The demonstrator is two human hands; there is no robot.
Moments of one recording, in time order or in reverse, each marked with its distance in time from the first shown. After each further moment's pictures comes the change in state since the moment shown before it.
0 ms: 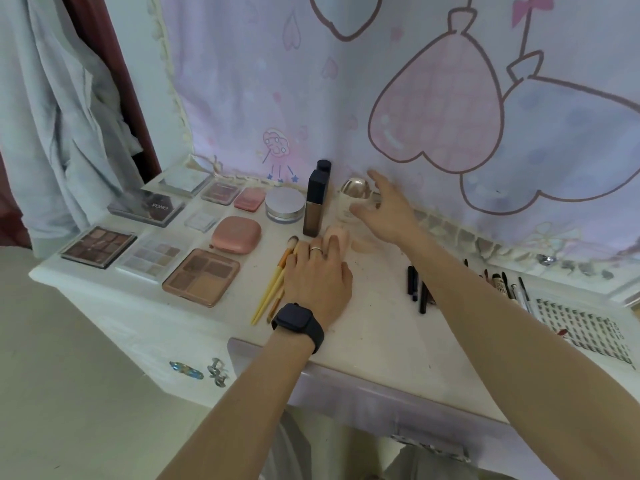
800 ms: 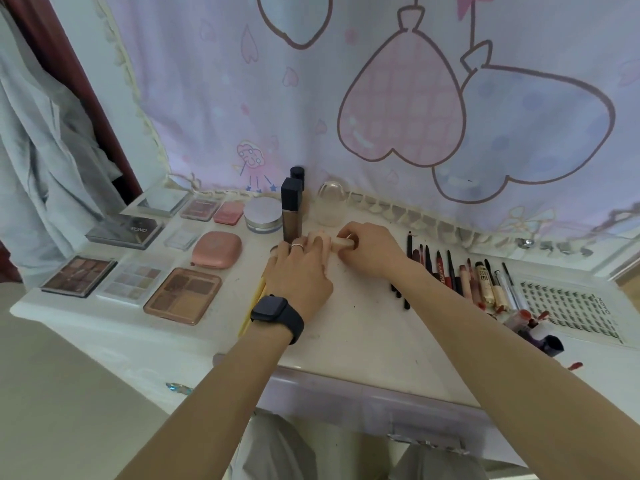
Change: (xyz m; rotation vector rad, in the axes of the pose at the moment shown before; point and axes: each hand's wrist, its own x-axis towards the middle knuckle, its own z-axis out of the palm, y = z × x) left_hand 0.018 0.001 -0.019 0.002 -0.215 0.015; right_hand -0.047 0.016 0.003 -0.221 -0.177 0.016
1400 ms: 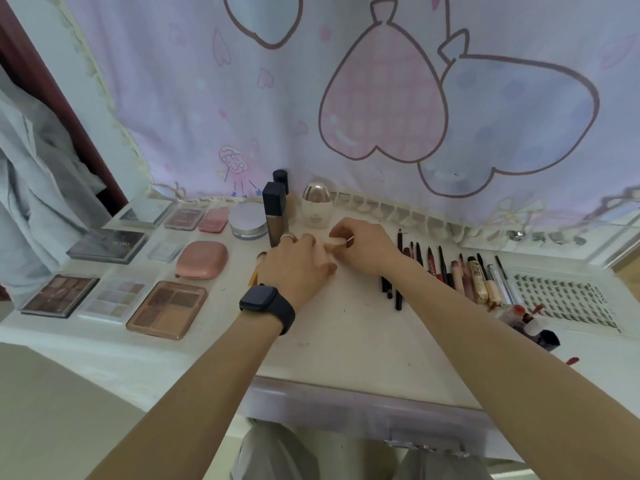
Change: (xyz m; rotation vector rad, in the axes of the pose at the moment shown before) left_hand 0.023 0.011 -0.014 -0.132 -0.067 -0.051; right_hand 0.001 0.013 -0.007 0.183 0.002 0.012
